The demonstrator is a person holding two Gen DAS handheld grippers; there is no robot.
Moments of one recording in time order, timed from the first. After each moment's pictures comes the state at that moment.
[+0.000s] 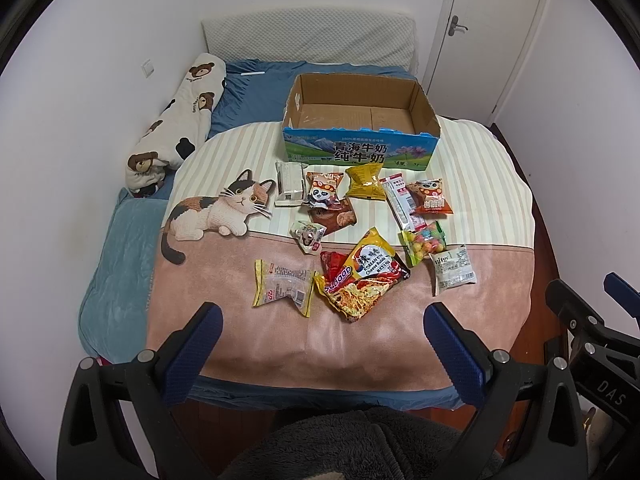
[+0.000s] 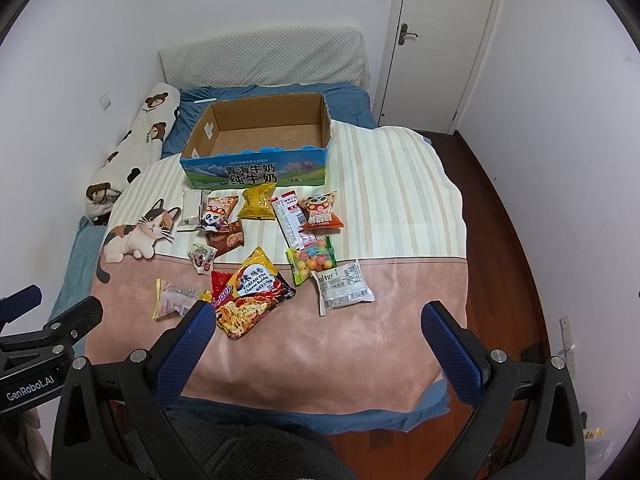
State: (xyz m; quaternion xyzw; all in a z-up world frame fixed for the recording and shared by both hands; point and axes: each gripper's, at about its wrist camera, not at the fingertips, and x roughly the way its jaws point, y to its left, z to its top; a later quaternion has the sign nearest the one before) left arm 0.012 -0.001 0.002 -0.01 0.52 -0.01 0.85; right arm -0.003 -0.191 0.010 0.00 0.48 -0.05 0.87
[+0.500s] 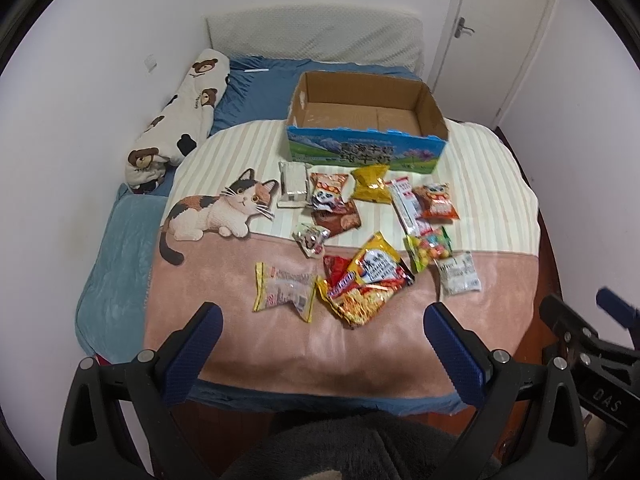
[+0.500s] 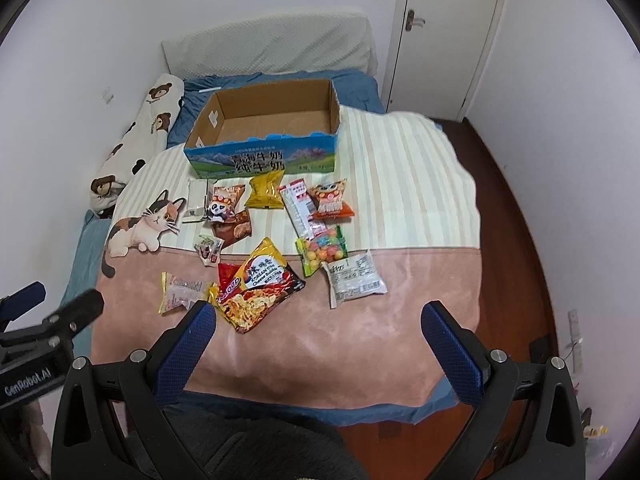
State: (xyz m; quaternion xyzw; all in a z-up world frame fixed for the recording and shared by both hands) left arm 0.025 0.011 -0.013 -0.02 0.53 0.00 0.85; right arm 0.012 -0.192 -0.009 0.01 0.51 -0.04 0.86
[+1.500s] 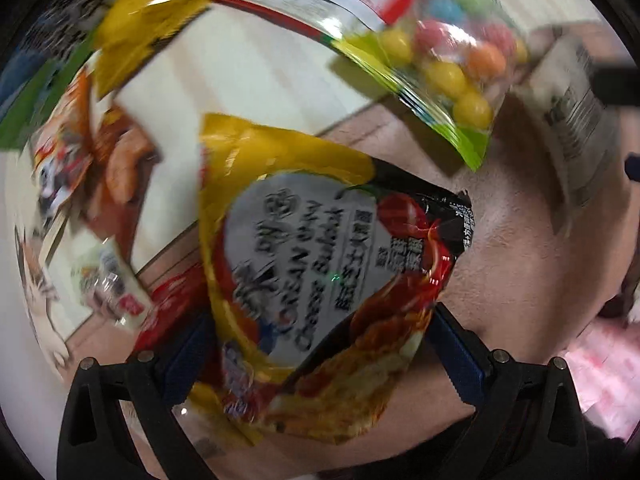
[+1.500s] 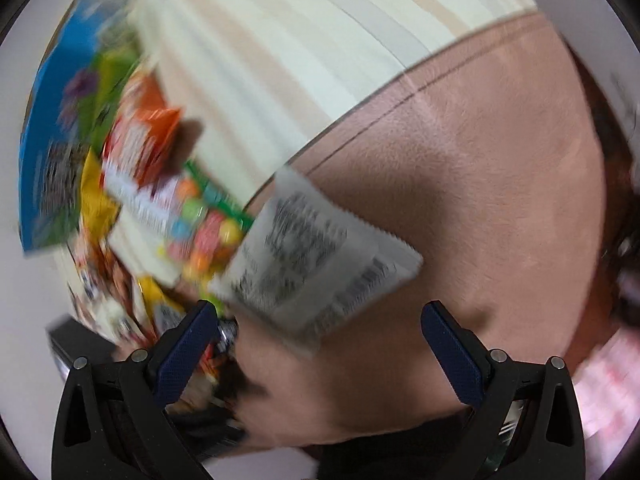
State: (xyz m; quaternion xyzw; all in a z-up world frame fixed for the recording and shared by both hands) left arm 0.176 -0.135 -0.339 0.25 0.70 -0.18 0.65; right arm 0.156 -0.336 -0.326 0.35 0.66 -0.14 0.65
